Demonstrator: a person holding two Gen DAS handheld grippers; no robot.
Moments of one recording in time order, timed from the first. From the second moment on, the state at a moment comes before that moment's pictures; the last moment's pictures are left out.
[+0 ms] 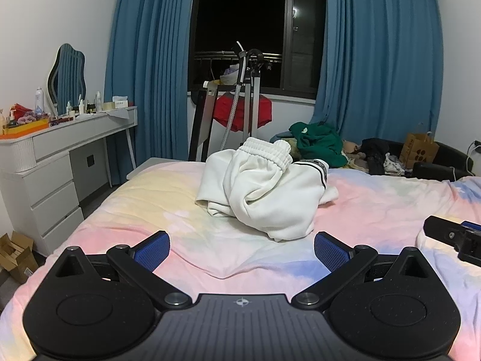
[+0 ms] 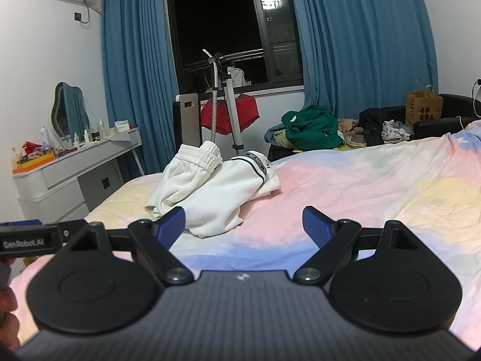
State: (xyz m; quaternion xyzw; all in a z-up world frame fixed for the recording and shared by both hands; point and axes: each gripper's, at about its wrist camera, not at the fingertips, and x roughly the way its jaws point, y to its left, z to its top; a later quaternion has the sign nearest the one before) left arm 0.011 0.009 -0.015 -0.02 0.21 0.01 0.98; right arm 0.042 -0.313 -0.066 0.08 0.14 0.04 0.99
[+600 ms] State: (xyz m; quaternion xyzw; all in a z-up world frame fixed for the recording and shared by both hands) left arm 0.025 0.016 -0.025 -0.02 0.22 0.01 0.98; right arm 0.038 -0.326 -0.062 0.11 0.14 0.04 0.98
